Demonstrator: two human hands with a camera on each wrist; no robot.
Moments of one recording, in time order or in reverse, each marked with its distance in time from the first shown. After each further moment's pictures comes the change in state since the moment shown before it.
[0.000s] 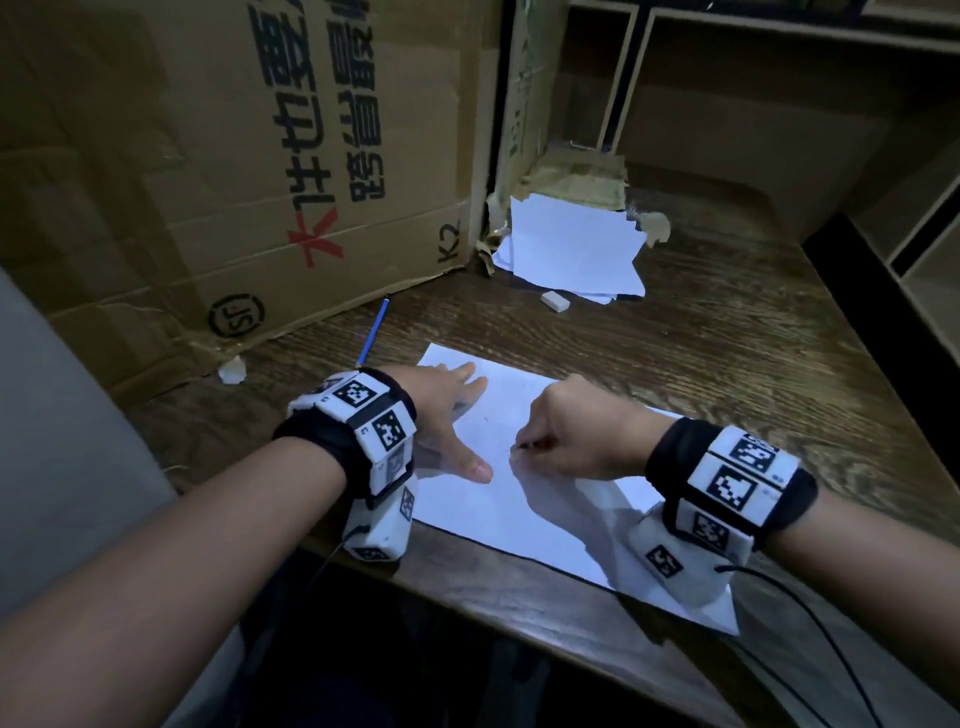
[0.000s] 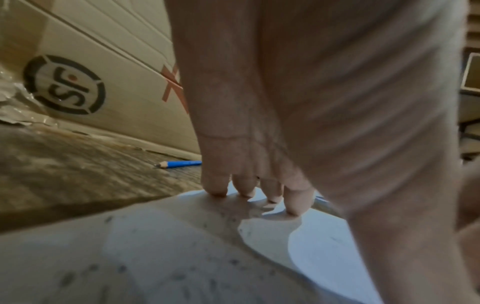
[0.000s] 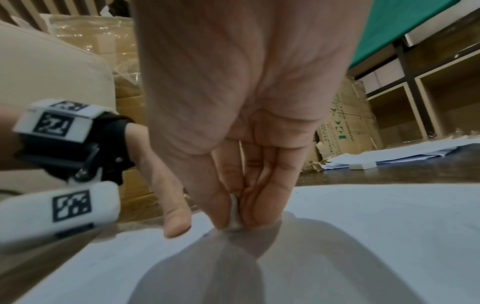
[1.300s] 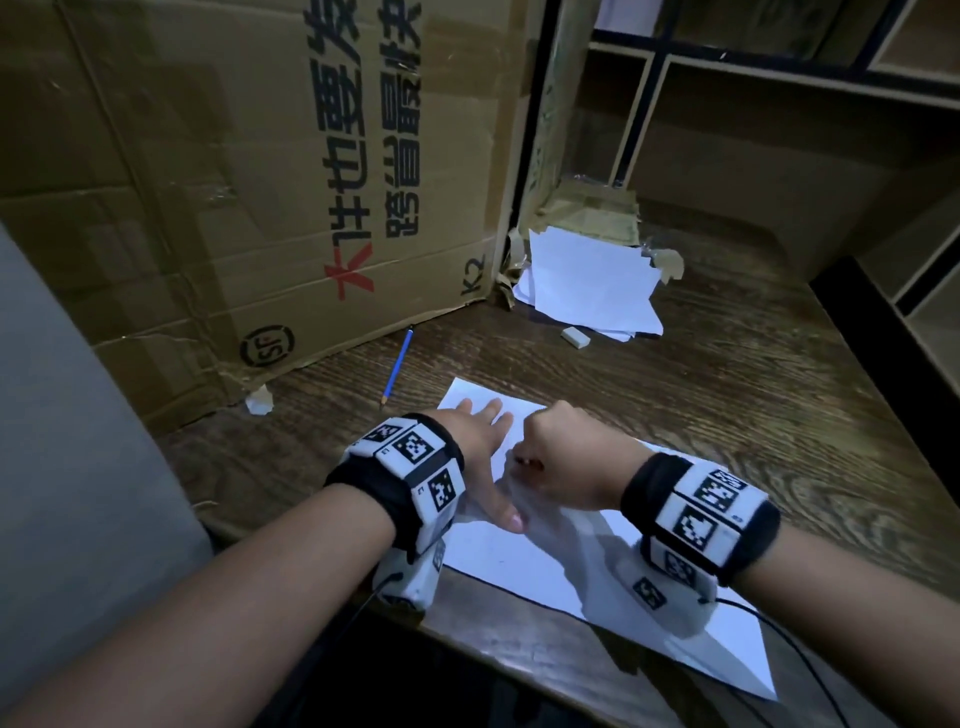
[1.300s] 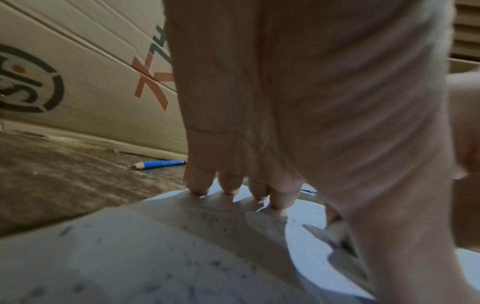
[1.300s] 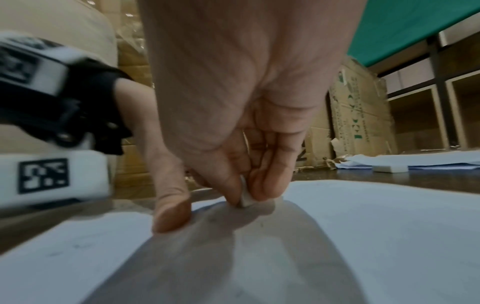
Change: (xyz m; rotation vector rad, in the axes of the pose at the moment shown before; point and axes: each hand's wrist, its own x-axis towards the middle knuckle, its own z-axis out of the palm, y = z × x) left_hand -0.002 0.008 0.002 -0.049 -0.017 -0.004; right_hand 0.032 -0.025 -0.007 -0.100 0.041 0.118
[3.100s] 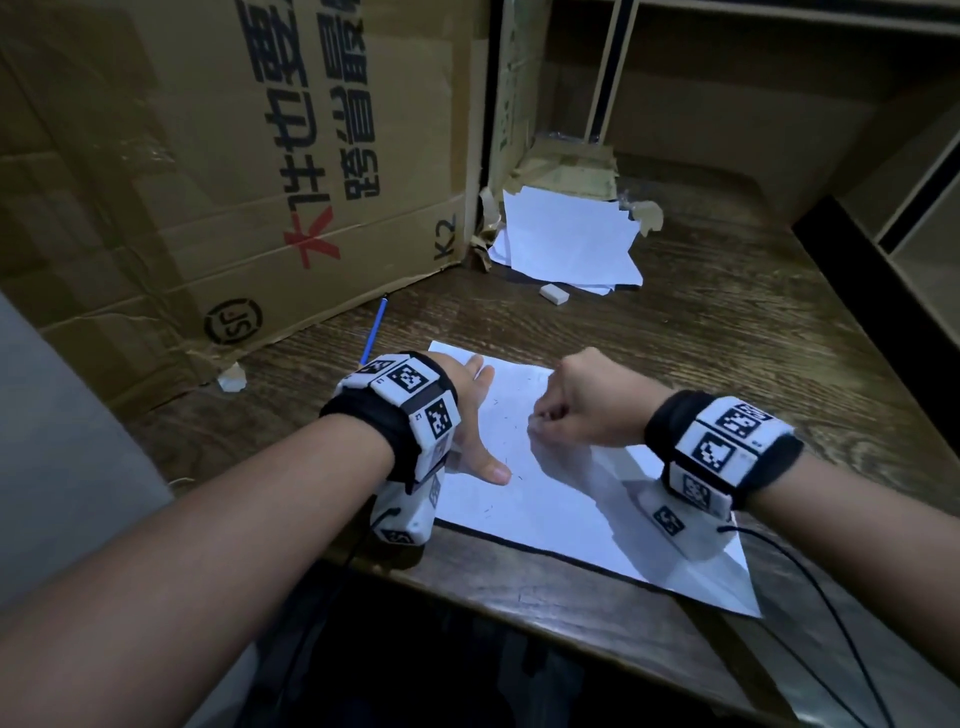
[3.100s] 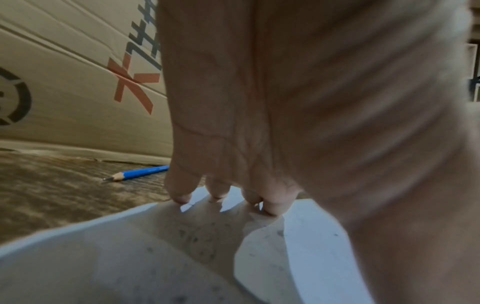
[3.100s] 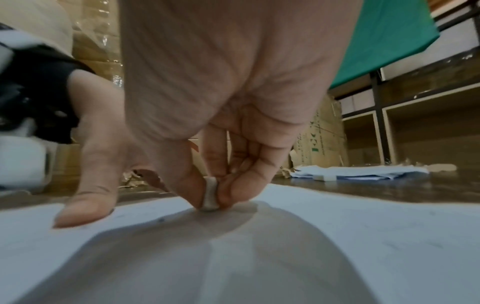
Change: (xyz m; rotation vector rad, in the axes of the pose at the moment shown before) left_hand 0.011 0.010 -0.011 0.229 -0.055 -0.109; right_hand -0.020 0.042 0.003 0.100 0.111 -0.054
